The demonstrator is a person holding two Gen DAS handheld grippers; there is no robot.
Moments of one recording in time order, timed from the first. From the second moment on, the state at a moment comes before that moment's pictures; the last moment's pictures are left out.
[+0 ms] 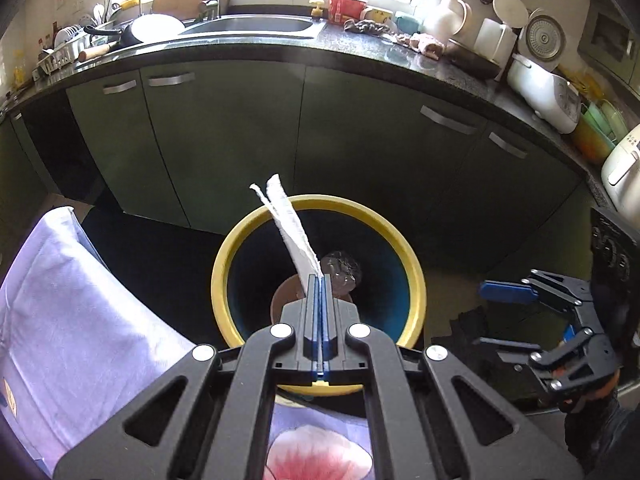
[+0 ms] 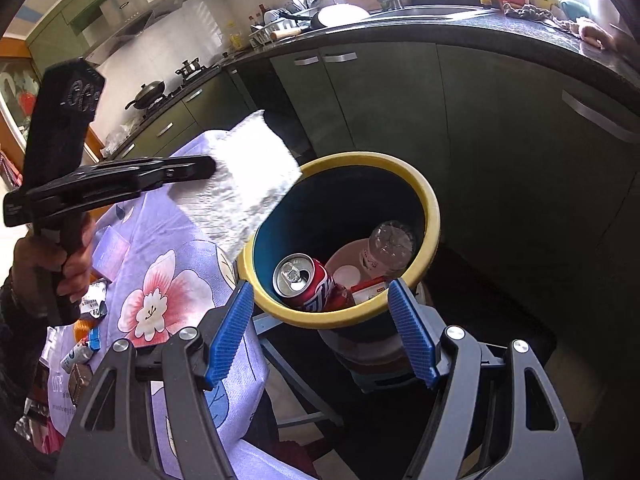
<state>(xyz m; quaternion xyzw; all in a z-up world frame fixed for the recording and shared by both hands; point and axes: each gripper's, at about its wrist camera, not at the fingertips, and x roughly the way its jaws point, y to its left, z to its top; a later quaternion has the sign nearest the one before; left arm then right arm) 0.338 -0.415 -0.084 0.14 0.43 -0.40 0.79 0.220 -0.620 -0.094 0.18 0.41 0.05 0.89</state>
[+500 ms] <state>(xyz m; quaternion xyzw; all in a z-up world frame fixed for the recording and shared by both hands) 0.270 -0.319 -0.010 0.08 0.38 -0.35 0.85 0.217 -0.585 -0.086 0.16 0.40 0.08 0.90</state>
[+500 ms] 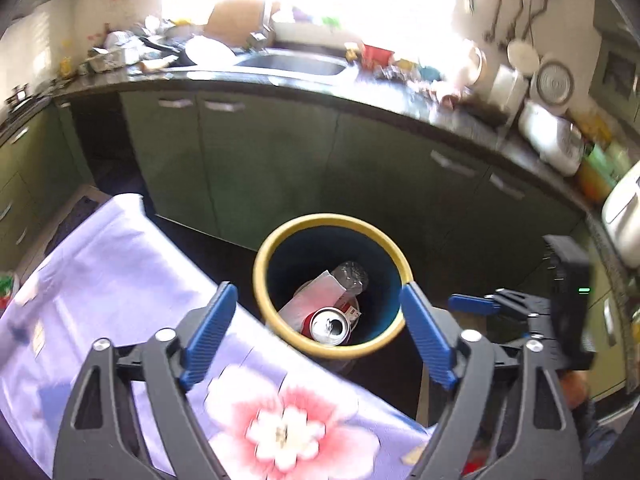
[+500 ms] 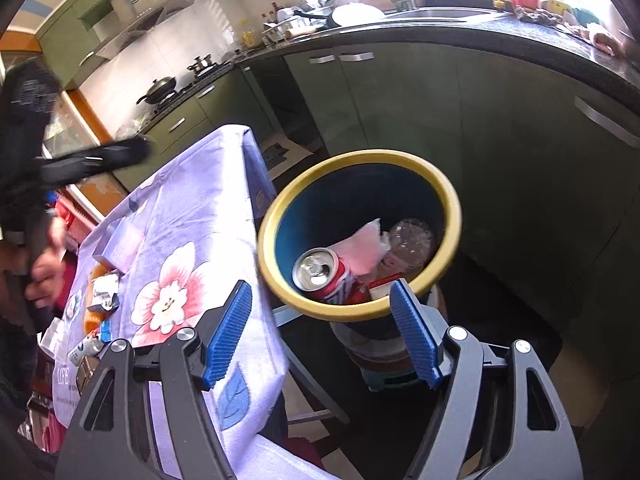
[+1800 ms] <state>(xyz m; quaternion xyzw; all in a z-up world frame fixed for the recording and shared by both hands) 0.090 -0.016 -0.031 -0.09 0.34 -0.14 0.93 0.407 -0.224 -0.092 -0.20 0.41 0.46 0.76</state>
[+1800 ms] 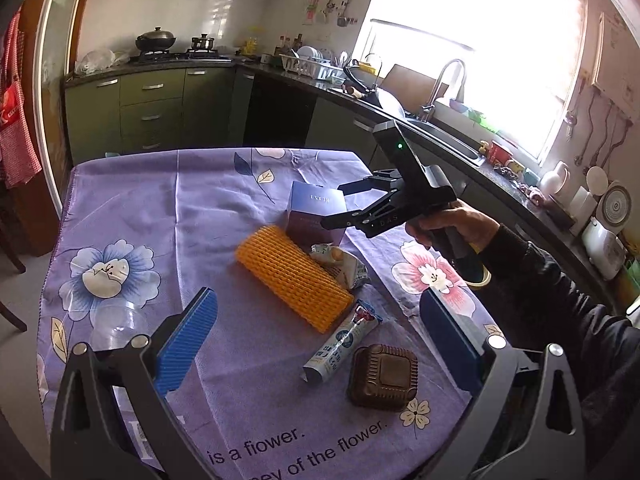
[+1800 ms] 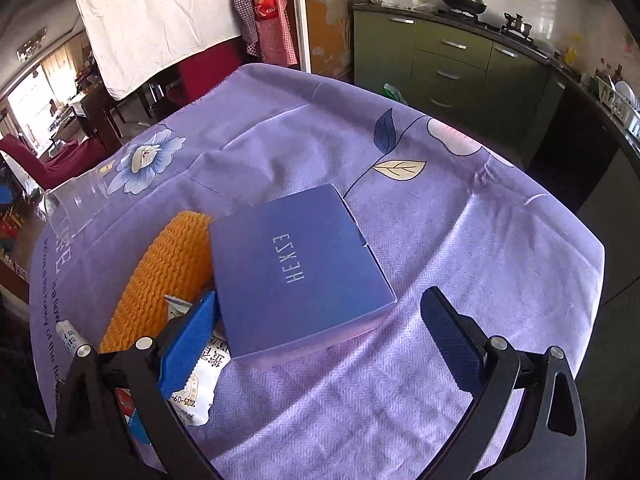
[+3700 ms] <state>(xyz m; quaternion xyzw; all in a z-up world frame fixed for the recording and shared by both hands) 0.078 -0.097 -0.050 -0.03 0.38 -0.23 0.90 0.363 -0.580 -0.089 0.04 0.48 0.02 0.88</state>
